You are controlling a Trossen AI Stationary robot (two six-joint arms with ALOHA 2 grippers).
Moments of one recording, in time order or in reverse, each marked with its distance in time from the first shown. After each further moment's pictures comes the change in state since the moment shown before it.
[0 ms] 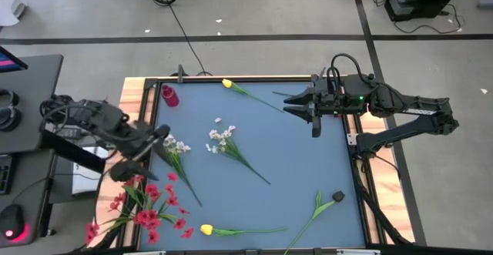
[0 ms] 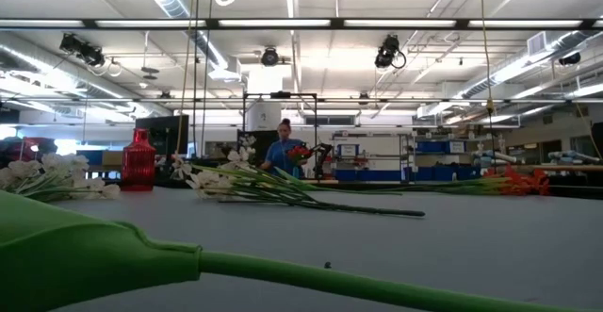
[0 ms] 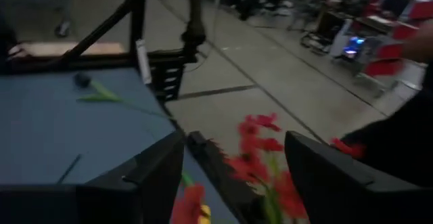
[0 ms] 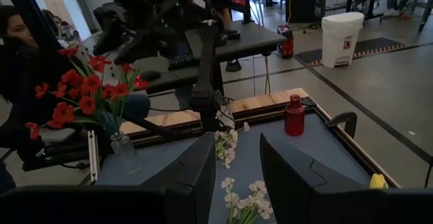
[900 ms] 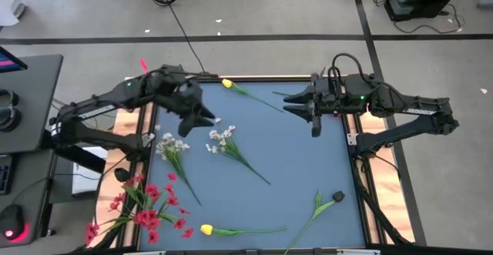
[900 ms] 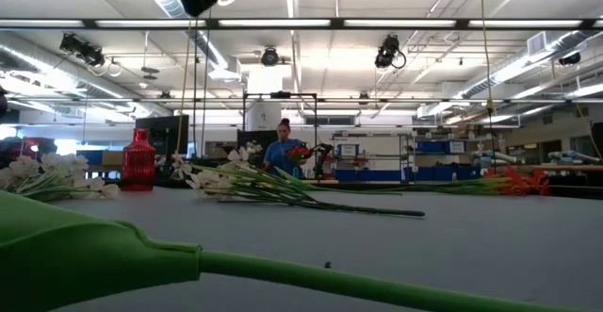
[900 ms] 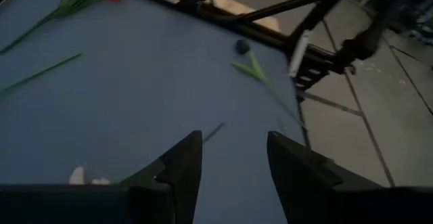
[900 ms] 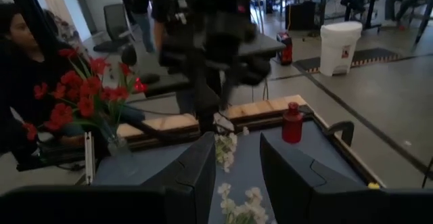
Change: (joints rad) left arm 0.718 0.377 0.130 -0.102 0.204 0.059; right arm 0.000 0.000 0.000 0.026 0.005 -0.031
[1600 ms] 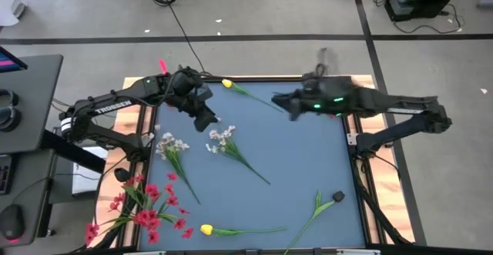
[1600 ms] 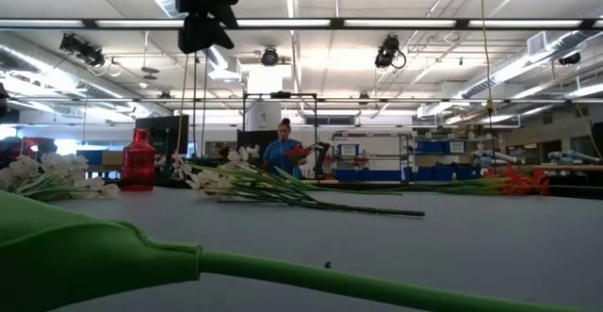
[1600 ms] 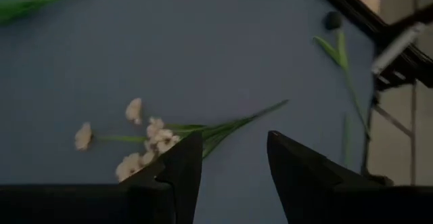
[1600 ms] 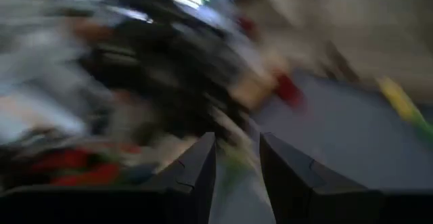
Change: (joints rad) left arm 0.037 0.134 0.000 -0.120 -0.181 -0.141; right arm -0.019 0.117 0.002 -0.004 0.161 0.638
